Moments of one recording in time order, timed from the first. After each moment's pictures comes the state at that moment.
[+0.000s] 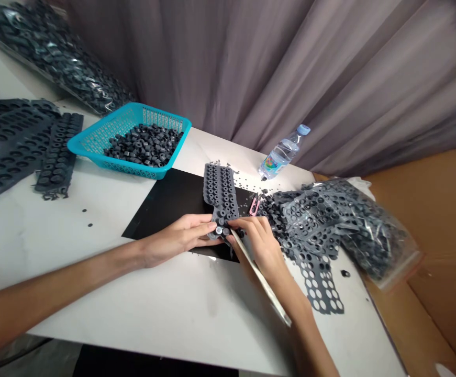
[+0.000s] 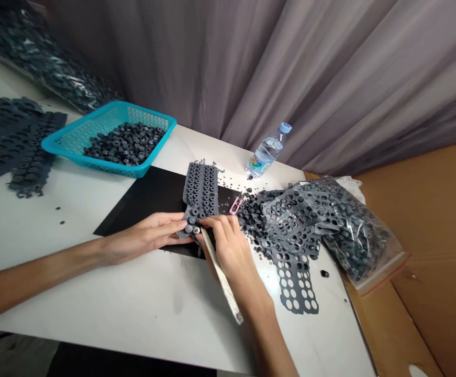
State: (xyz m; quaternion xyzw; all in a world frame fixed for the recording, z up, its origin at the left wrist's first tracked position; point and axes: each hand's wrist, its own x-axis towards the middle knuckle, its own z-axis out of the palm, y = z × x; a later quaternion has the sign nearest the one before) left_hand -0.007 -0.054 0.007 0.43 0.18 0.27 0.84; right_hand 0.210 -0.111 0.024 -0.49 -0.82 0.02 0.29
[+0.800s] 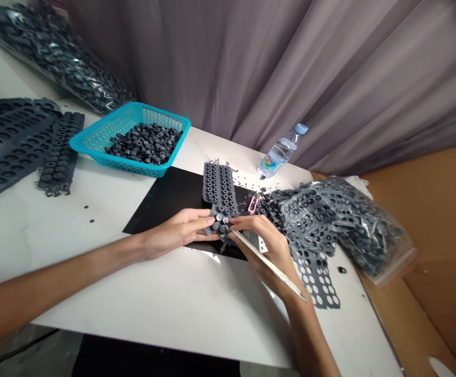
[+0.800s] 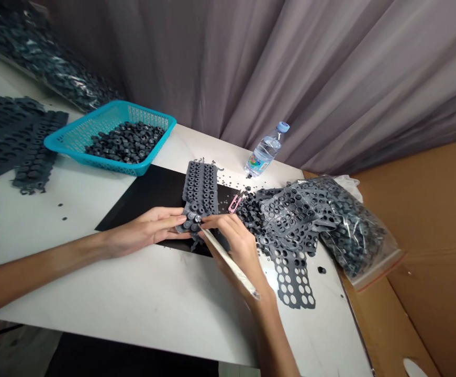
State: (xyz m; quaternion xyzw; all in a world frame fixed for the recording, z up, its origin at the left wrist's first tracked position) left_hand -0.009 -0.050 0.005 0.46 0.20 0.27 0.82; right_hand 0.218 -0.116 0.042 -0.47 -0.79 0.15 0.35
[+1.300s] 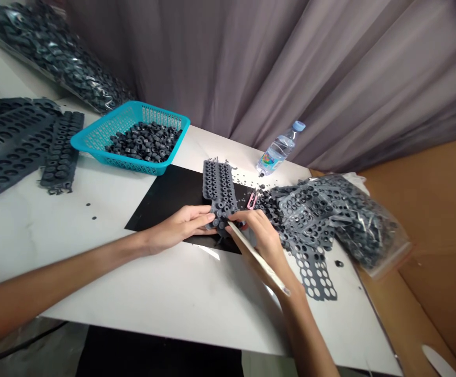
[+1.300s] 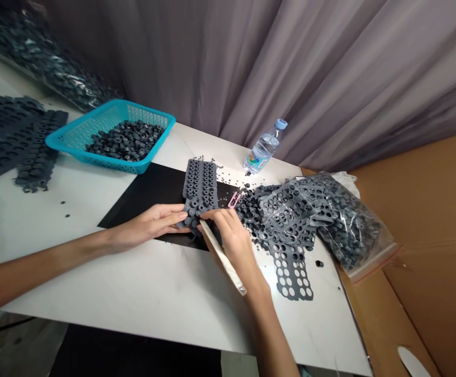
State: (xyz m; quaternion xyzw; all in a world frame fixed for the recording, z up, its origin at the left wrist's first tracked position) left_hand -0.008 -0.051 0.009 0.53 0.22 0.27 0.77; right_hand 0.215 -0.111 0.026 -0.49 -0.80 0.08 0.33
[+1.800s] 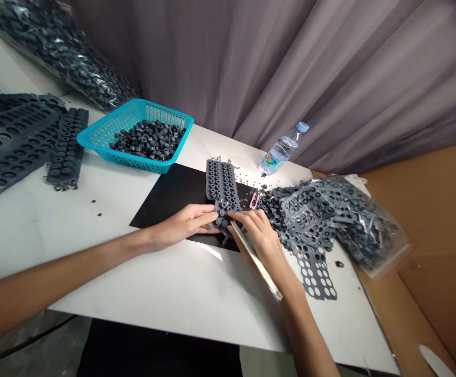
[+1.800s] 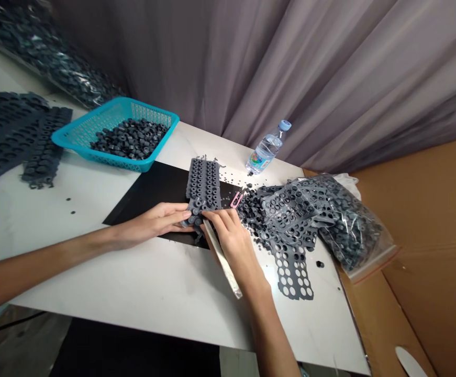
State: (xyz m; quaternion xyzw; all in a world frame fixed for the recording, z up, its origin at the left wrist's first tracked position) left_hand -0.008 -0.051 0.007 0.51 0.22 0.27 0.79; right_hand 0.211 -0.114 0.024 -0.50 -0.83 0.02 0.26
